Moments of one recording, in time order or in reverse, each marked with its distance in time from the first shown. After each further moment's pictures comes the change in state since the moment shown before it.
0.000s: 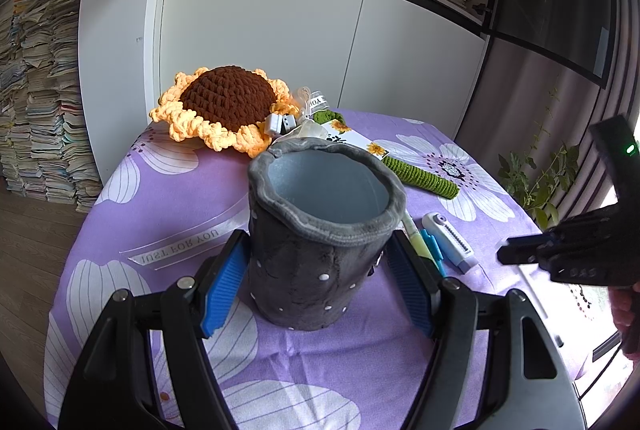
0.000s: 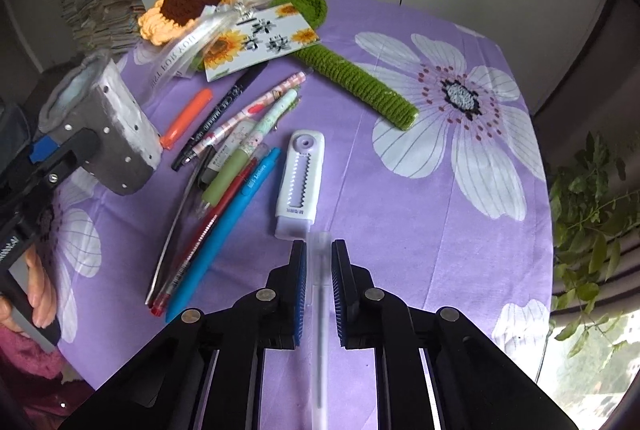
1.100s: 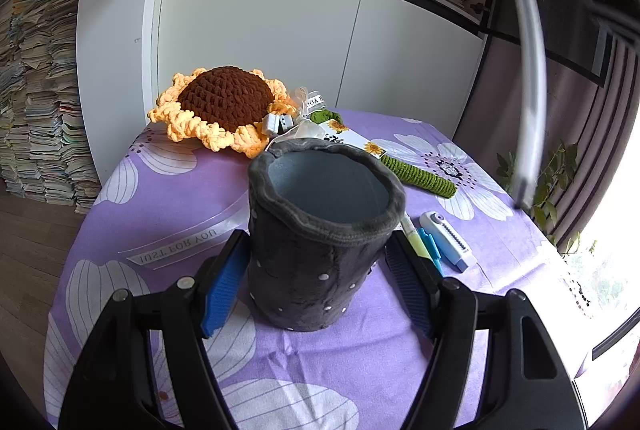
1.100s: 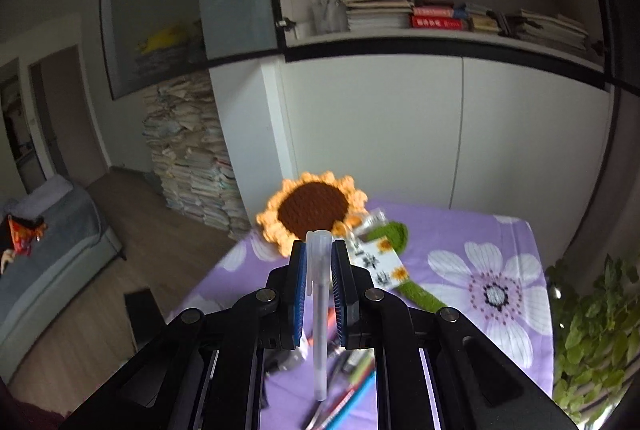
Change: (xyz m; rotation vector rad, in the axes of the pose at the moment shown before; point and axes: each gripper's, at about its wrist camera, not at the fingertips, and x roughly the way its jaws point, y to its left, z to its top) left arm 0.000 0.000 0.000 0.003 0.003 -0.006; right arm -0.146 0.062 0.066 -0.034 -0.589 0.218
